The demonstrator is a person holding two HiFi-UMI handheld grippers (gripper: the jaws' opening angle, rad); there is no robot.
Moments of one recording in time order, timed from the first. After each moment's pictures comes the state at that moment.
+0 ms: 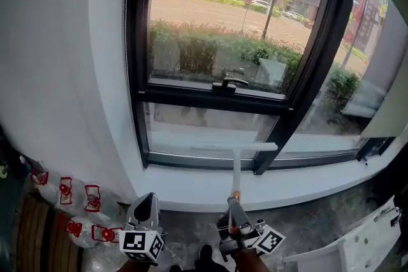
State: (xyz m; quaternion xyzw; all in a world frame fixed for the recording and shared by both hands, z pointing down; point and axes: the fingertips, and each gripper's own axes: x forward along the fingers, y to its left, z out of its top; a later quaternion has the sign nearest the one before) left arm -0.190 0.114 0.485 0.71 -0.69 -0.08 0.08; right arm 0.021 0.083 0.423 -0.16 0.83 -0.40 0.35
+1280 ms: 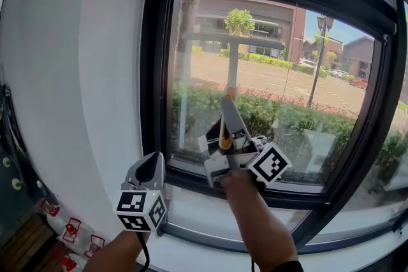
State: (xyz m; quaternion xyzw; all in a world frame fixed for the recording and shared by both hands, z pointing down) left arm -0.298 -0.156 0.218 0.62 -0.77 -0.13 -0.10; right arm -0.171 -0.223 0.053 0.10 0.87 -0.20 0.43
